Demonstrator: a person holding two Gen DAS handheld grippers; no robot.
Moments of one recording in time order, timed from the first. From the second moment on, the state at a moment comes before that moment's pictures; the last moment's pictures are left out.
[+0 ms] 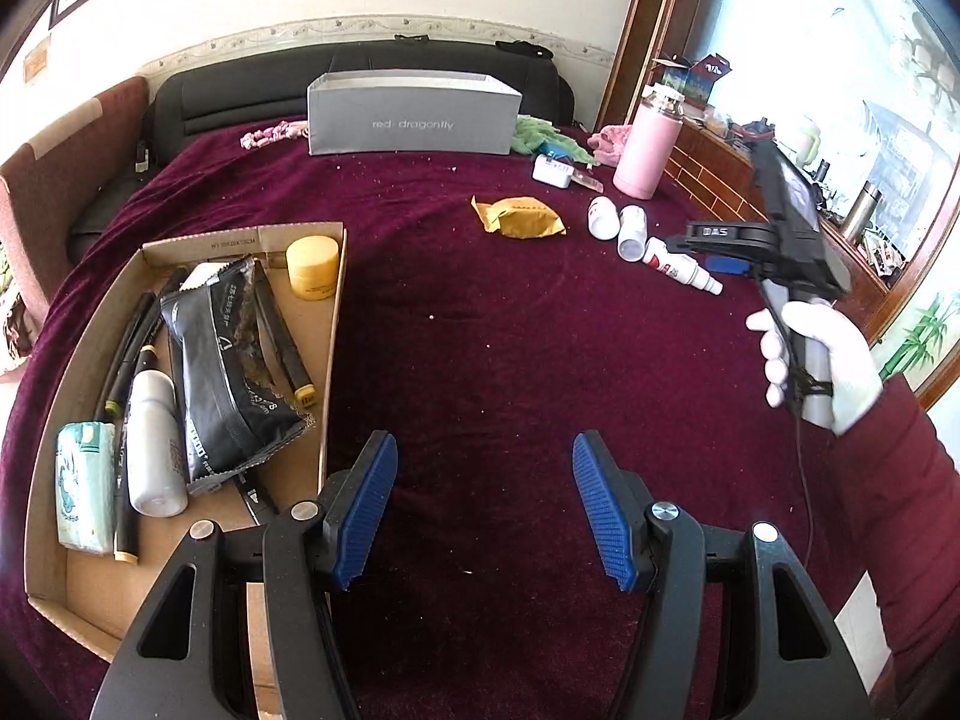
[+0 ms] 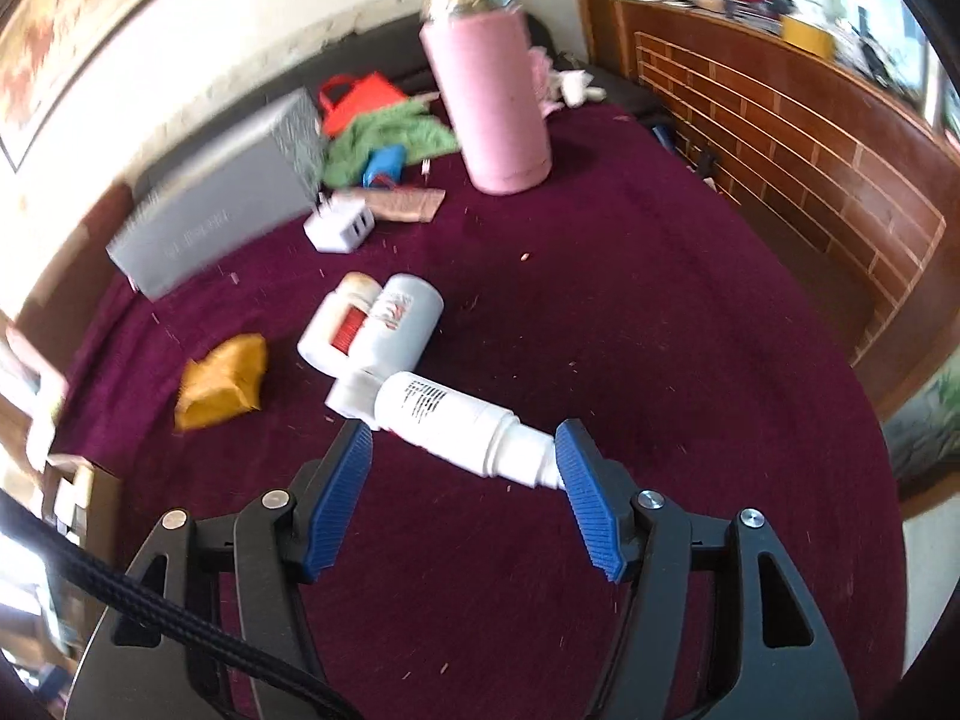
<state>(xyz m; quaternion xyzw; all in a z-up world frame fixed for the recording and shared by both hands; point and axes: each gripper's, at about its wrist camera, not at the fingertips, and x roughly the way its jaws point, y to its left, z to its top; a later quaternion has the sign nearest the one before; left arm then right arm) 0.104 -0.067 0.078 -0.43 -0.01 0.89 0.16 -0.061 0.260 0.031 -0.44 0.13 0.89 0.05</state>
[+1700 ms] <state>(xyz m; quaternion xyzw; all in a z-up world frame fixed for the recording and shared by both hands) -0.146 0.075 0.015 -0.42 0.00 0.90 0.10 0.000 0.254 -0.001 -0.43 0.27 0.85 -0.10</state>
